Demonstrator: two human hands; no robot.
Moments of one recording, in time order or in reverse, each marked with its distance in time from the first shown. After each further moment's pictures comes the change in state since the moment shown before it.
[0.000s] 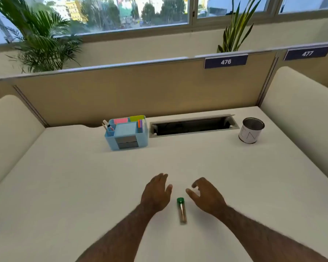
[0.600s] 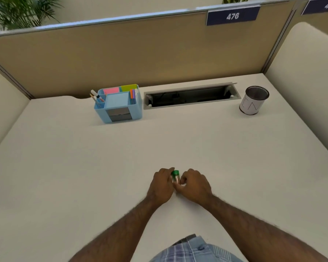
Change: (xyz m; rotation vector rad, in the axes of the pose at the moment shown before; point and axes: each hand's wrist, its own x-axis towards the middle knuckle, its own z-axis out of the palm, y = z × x) left_hand -0.031 0.009 0.052 -0.321 -0.117 -0.076; right_hand -0.029 -0.018 0.034 0.001 -0.133 0.120
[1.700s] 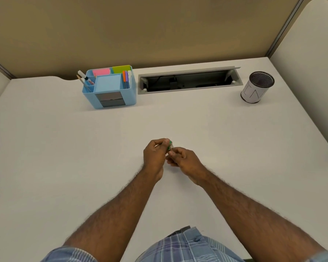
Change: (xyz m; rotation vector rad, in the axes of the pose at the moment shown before) left_hand 0.041 0.043 -0.024 -1.129 0.298 -0.359; right_hand 0.033 -0.018 -0.019 0.869 -0.188 0.119
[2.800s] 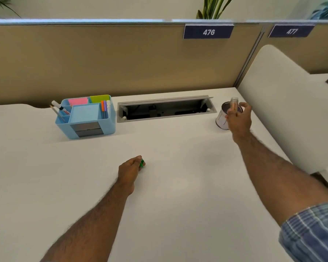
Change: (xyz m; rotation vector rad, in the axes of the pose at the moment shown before) left_hand 0.082 0.014 0.001 0.184 -0.007 -0.034; right_hand 0.089 -0.118 -0.239 -0.064 1.005 -0.240
